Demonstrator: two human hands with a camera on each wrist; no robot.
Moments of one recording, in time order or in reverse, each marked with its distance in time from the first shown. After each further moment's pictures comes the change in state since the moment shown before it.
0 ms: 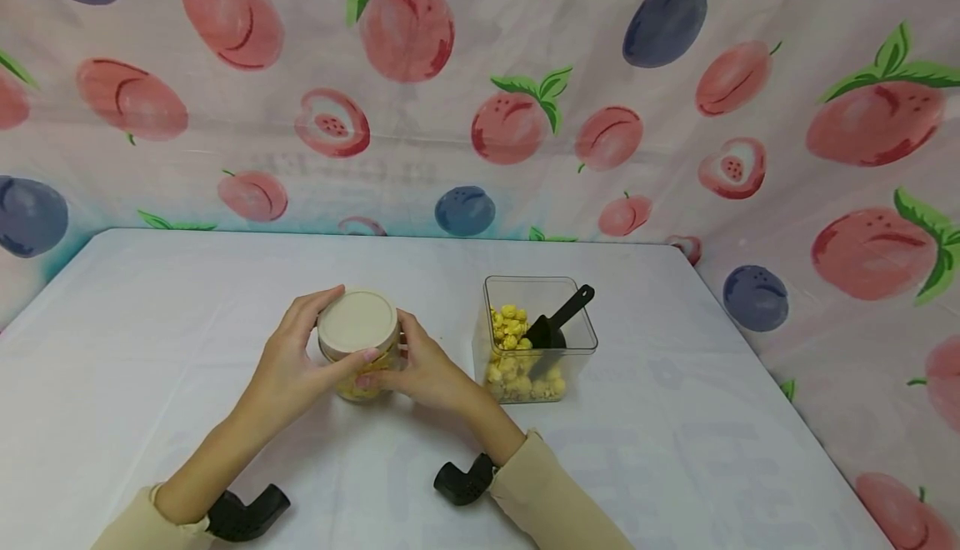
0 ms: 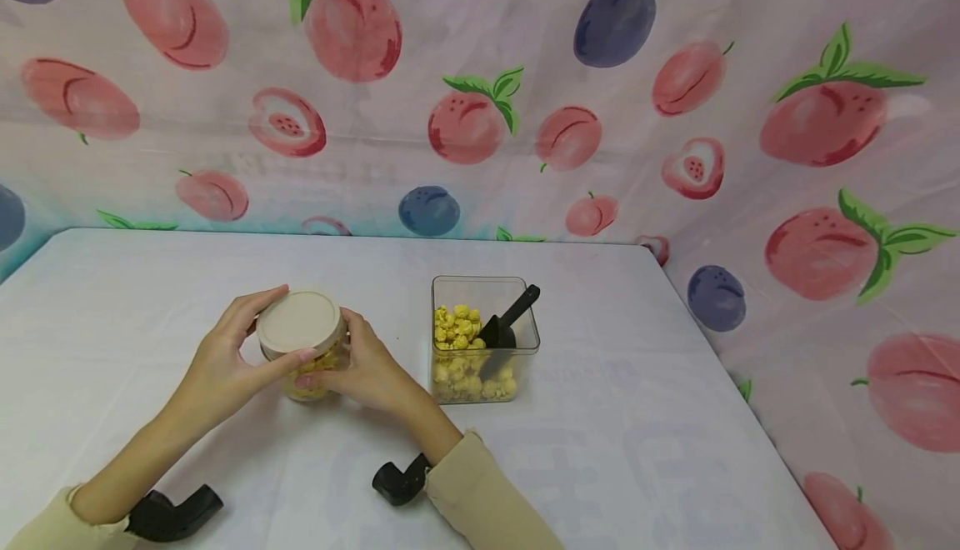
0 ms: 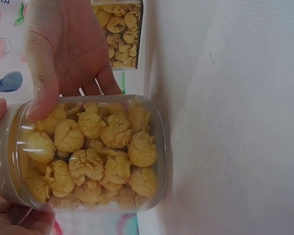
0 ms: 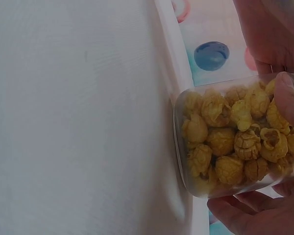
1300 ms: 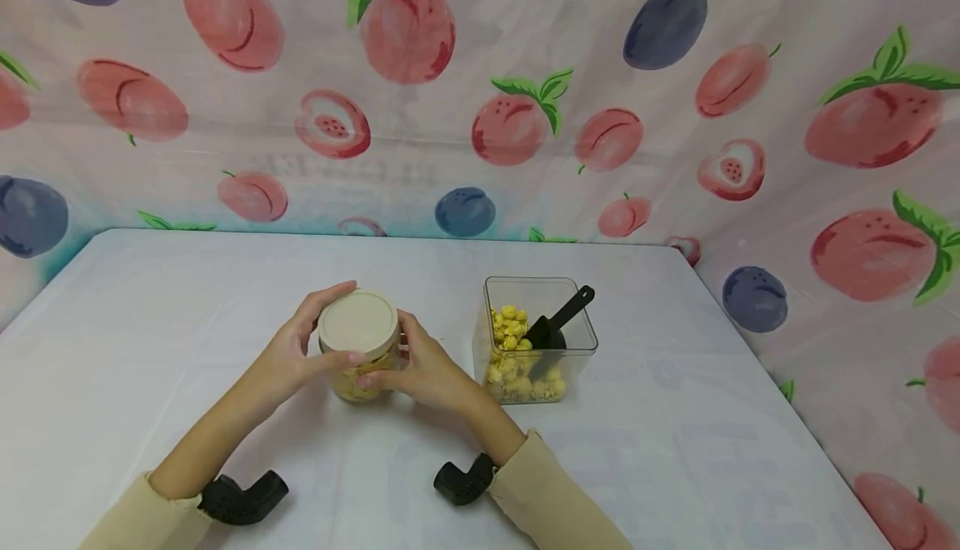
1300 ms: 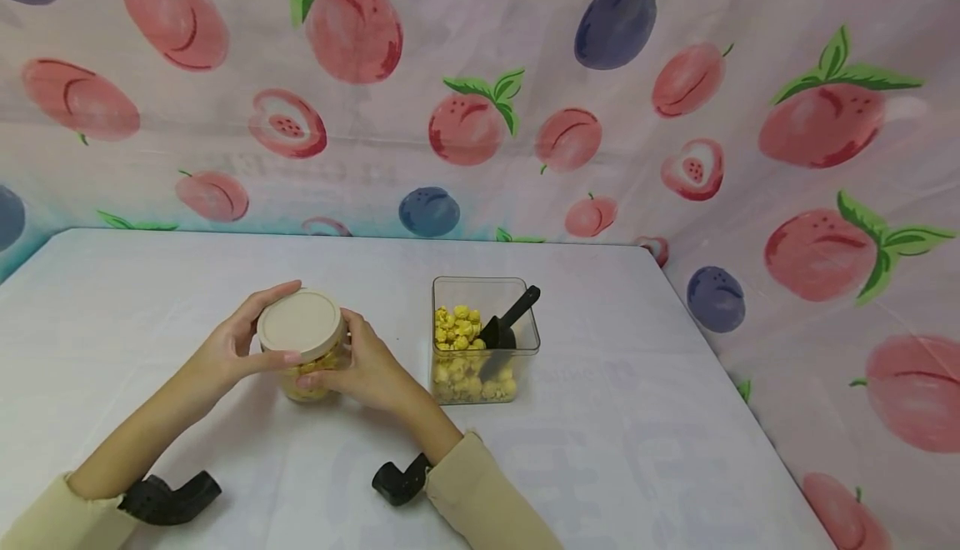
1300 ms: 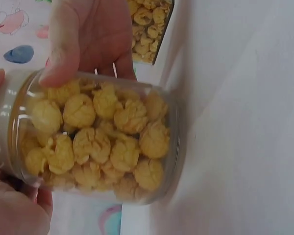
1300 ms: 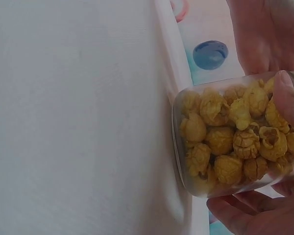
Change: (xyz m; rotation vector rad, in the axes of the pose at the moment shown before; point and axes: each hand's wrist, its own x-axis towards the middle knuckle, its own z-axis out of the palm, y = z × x) left_hand 0.011 -0.008 -0.013 -0.340 -0.273 -0.086; right_hand 0.001 0.001 -0.001 -0.044 -0.002 0.009
